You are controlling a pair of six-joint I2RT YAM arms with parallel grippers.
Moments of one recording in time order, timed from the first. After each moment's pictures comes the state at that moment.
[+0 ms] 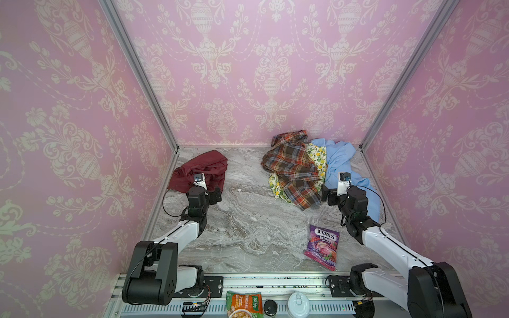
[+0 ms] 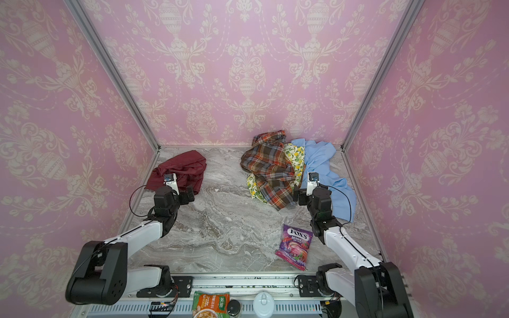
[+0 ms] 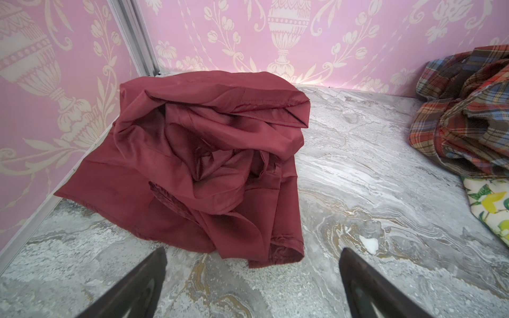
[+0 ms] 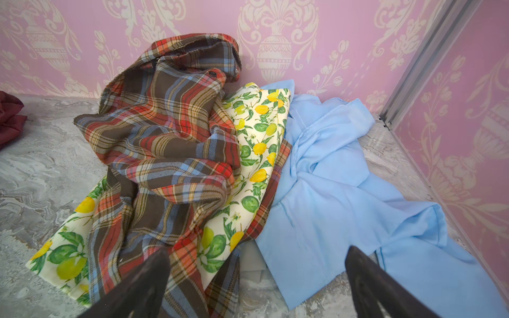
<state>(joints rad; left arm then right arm) -0.04 1.29 0.44 0.45 -0.14 -0.14 0.14 1.10 0.43 0.36 0.13 0.02</state>
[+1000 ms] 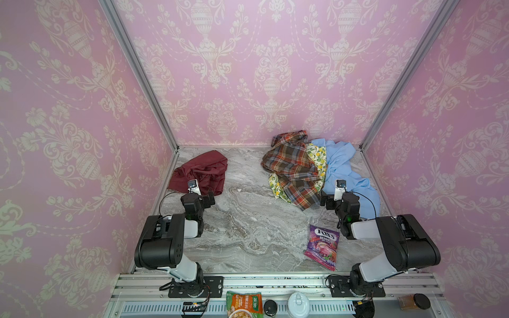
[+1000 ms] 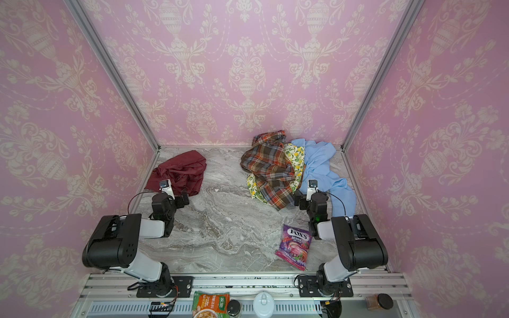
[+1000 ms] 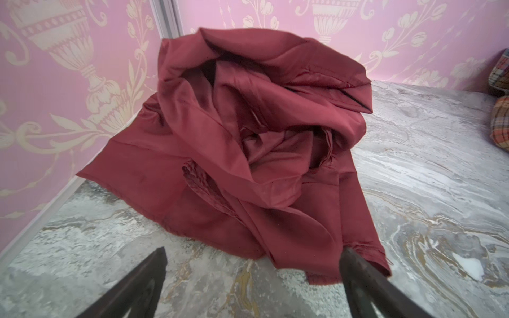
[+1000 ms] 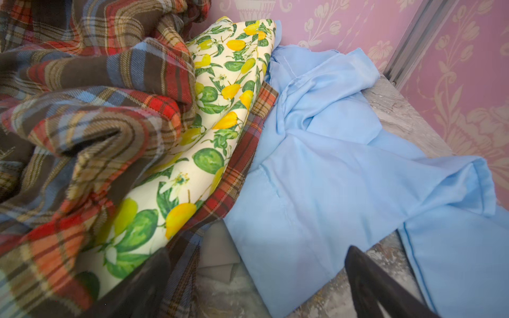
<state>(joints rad) 0.09 1.61 0.35 0.87 -0.09 -0.09 0.05 1.54 0.33 0.85 0.09 0.01</state>
